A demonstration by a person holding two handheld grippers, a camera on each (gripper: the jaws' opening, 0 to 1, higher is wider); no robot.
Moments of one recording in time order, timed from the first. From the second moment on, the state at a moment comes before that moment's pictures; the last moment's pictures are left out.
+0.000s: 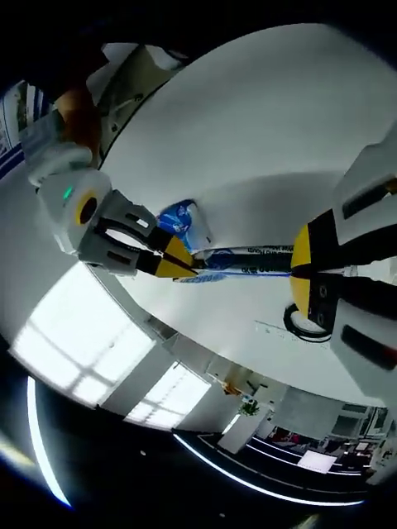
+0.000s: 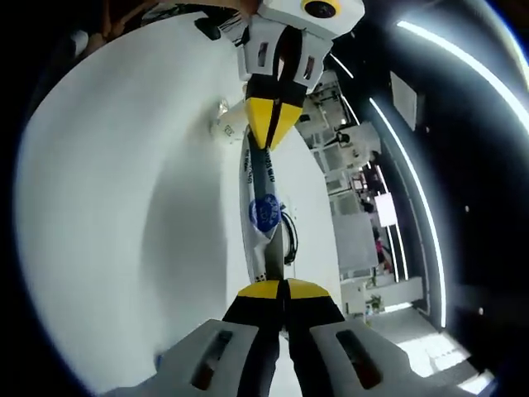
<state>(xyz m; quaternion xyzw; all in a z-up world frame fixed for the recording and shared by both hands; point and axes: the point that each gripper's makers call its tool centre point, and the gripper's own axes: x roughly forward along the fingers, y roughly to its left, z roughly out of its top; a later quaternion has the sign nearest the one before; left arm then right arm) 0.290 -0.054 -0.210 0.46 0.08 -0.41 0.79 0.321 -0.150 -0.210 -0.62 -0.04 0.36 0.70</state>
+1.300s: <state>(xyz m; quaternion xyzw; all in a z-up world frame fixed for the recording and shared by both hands) 0.261 -0.045 -0.311 0.48 0.18 -0.39 0.76 0.289 -0.142 -0.306 -0.54 0.04 0.48 0.69</state>
